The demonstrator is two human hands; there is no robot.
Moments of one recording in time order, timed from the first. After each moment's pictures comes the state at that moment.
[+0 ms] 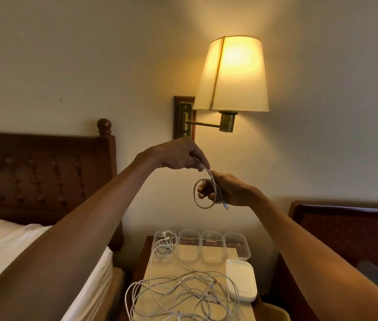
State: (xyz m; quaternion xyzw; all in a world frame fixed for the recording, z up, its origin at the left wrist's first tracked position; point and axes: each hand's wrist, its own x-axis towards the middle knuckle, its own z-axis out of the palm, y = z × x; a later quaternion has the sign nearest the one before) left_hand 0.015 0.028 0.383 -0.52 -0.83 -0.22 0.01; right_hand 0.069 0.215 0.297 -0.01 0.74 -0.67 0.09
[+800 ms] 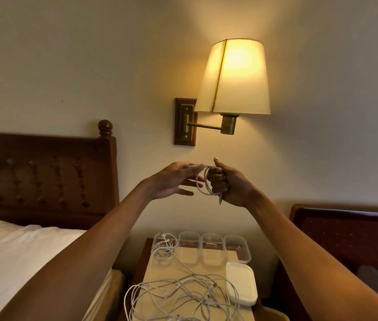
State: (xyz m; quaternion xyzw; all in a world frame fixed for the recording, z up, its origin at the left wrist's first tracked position) left_hand -0.003 0.024 0.313 -0.37 -0.69 -0.58 -0.22; right_hand 0.067 0.218 0.303 -0.11 0.52 -0.84 0.10
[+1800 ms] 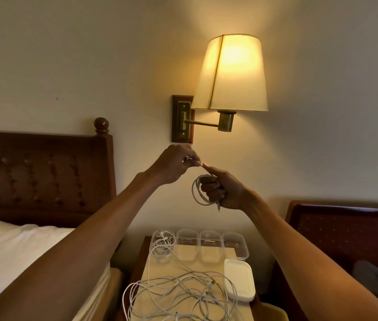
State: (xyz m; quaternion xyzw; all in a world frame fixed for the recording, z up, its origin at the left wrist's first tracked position) left_hand -0.010 0.037 0.332 -0.48 -0.78 -0.30 0.25; right_hand 0.071 0.211 0.294 -0.06 0.59 -0.79 0.15
